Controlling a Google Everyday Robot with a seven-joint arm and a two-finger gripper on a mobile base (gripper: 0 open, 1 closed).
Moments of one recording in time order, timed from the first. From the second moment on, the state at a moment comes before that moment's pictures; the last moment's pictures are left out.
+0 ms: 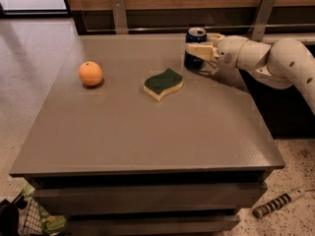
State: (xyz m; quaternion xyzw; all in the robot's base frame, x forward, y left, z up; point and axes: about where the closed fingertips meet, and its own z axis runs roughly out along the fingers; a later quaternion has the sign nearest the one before) arm 0.759 -0.148 0.892 -0.31 0.66 0.27 0.62
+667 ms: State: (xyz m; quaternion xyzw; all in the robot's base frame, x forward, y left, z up) arm 0.752 -0.149 0.937 -0.33 0.66 0.25 0.63
